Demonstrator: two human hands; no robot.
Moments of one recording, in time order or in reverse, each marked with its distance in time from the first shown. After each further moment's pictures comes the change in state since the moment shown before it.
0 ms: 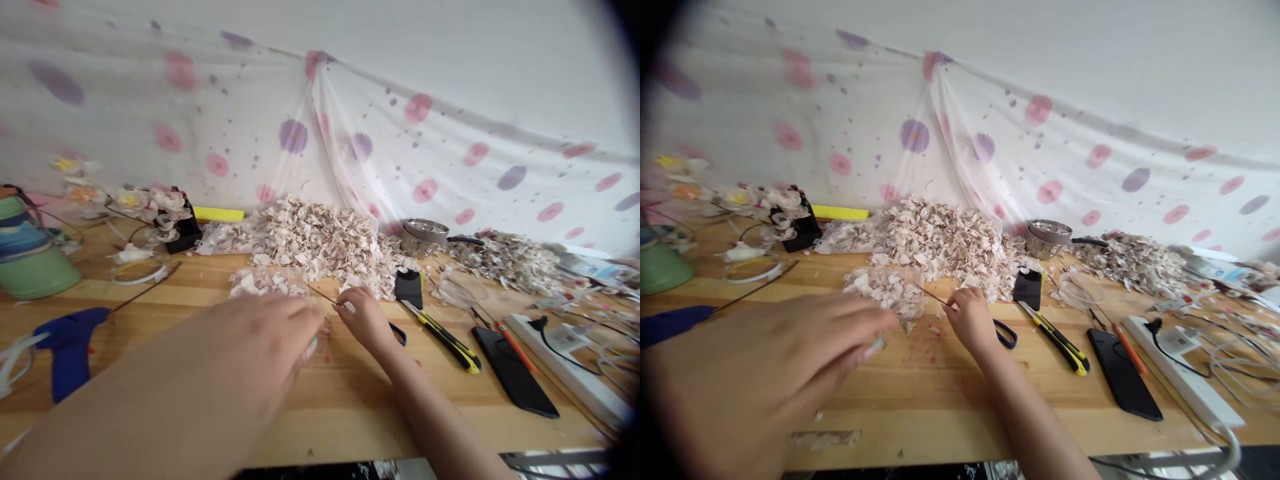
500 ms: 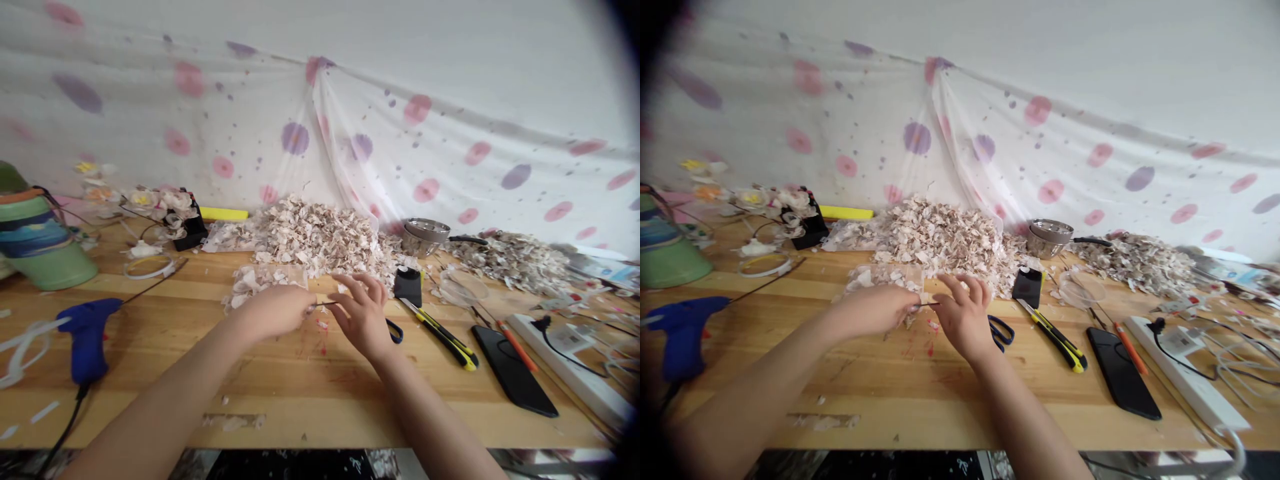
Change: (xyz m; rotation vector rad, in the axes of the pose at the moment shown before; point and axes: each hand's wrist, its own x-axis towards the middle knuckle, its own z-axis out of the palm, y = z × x) left_hand 0.056 -0.033 0.078 -0.247 -0.382 -0.208; right_hand -0.015 -0.014 -0.011 -0.135 0.405 -0.354
